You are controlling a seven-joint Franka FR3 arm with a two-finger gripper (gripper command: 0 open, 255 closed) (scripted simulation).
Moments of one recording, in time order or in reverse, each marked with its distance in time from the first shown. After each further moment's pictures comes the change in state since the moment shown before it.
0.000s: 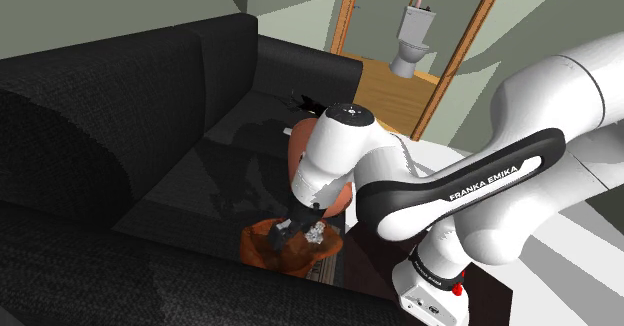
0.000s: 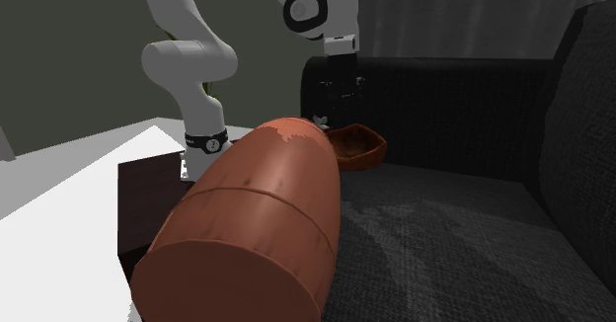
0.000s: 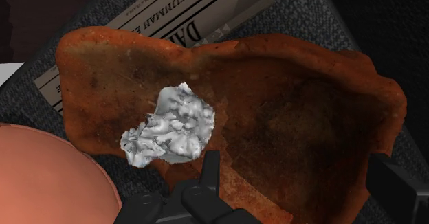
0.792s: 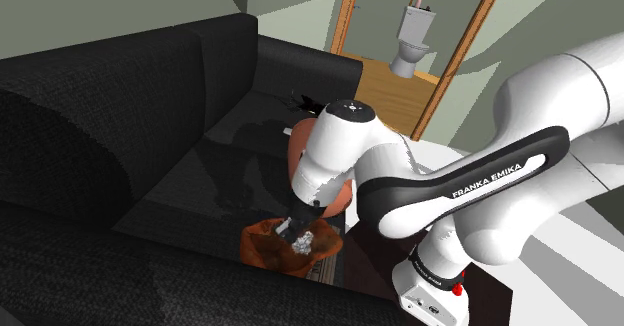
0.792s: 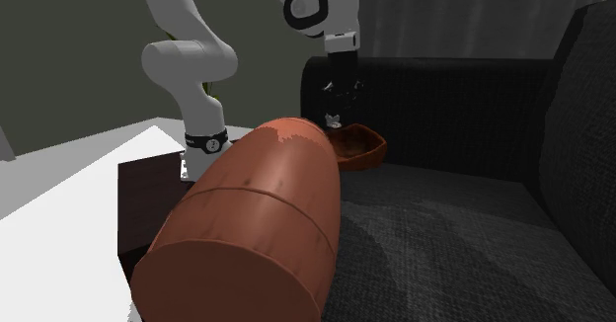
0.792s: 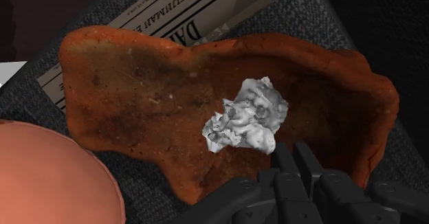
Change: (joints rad) arm 0.002 -0.010 -0.004 0.011 0.001 -0.021 -0.001
